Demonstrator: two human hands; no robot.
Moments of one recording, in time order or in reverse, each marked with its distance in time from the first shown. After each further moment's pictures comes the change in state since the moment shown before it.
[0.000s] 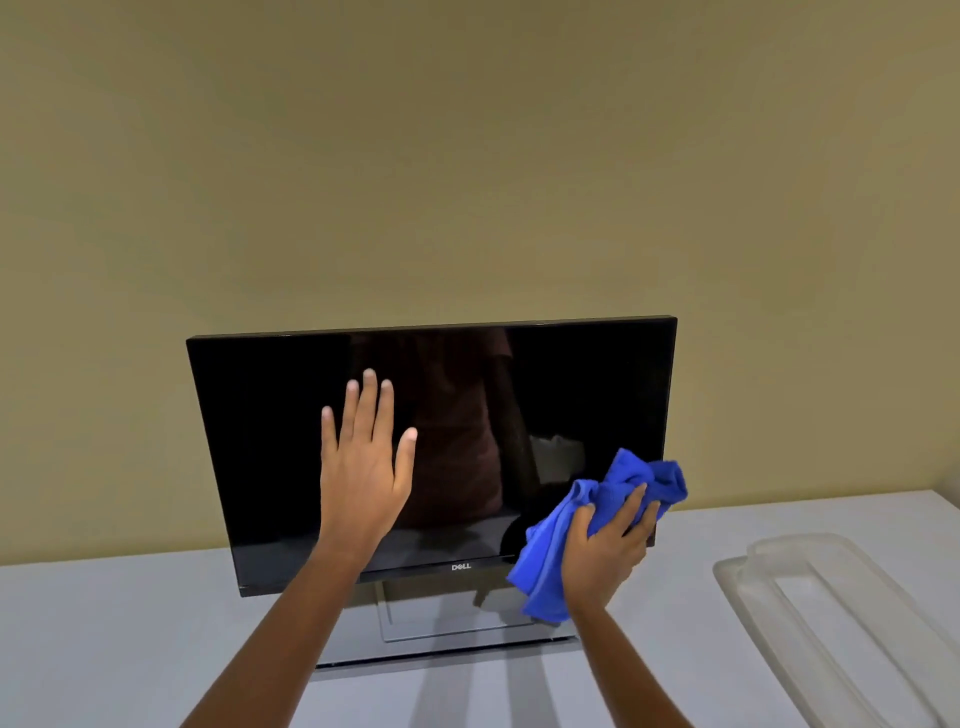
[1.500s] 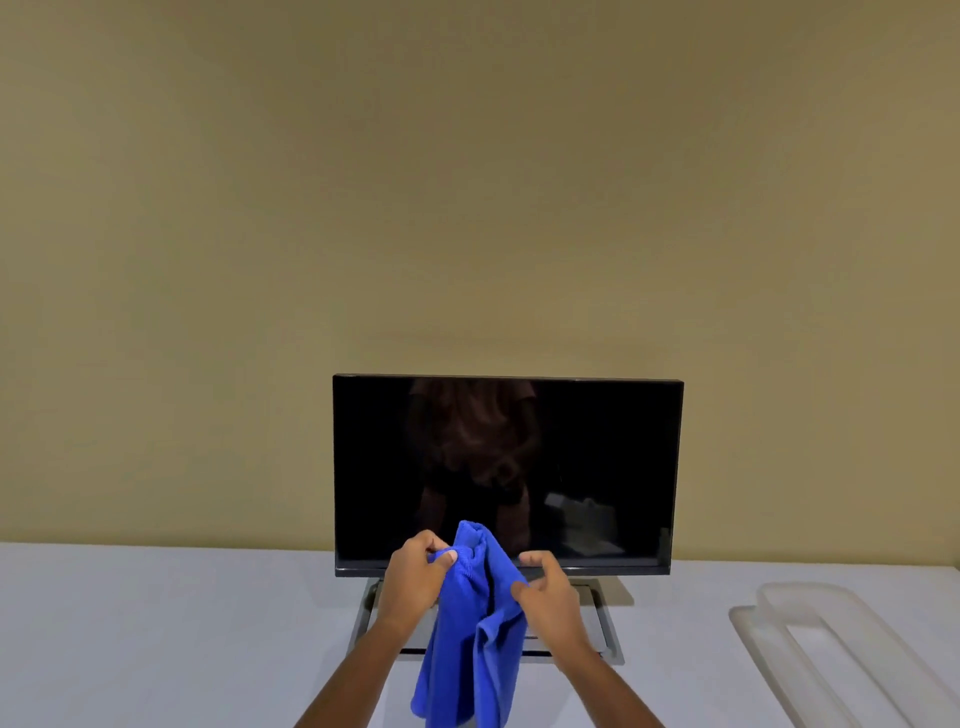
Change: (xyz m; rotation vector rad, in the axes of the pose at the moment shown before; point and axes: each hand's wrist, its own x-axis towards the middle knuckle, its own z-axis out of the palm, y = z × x) left_hand -0.103 -0.006 -0.052 -0.746 -0.331 -0.462; right_hand -0.100 -0.088 -0.092 0.102 -0.925 0.077
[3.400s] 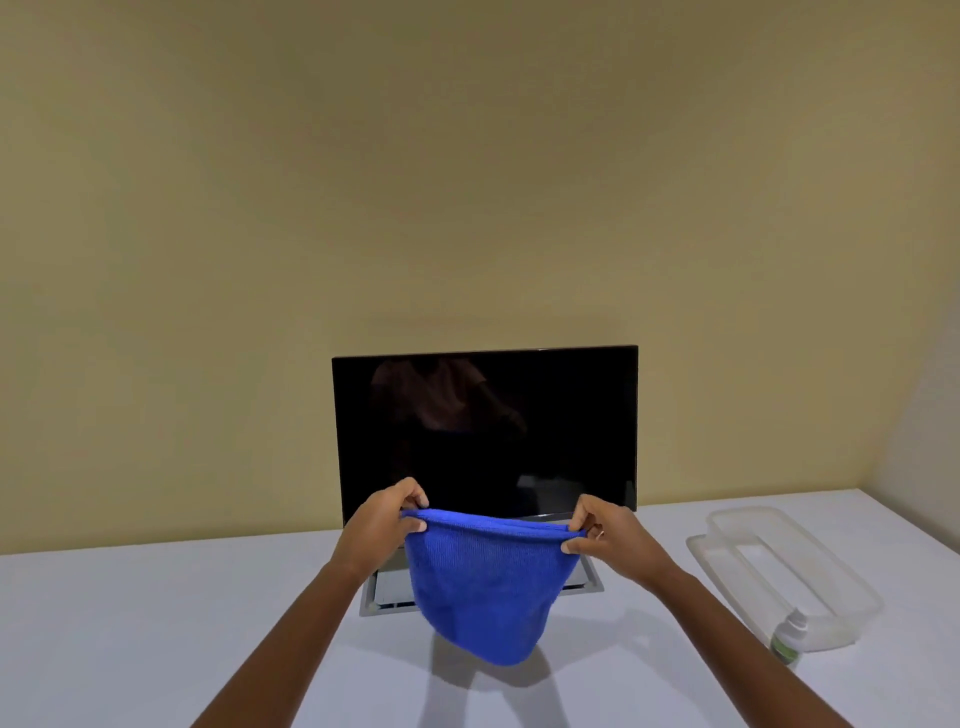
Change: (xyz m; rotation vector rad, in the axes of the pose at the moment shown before) left_hand -0.029 0.003 -0.077 0.289 -0.203 0.312; right_hand -0.055 -0.006 -0.081 -0.354 -0.066 -0.330
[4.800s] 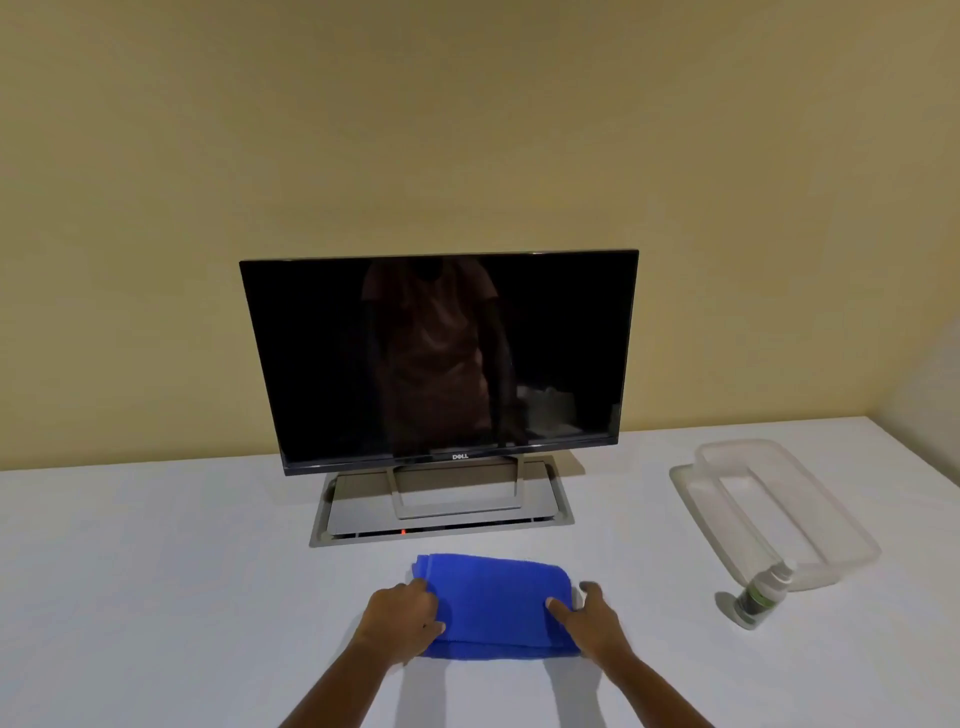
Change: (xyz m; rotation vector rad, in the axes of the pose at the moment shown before) left_hand -0.035 -0.041 0.181 0.648 -0.616 -0.062; right_hand -0.043 0.159 0.100 -0.065 -0.117 0.628
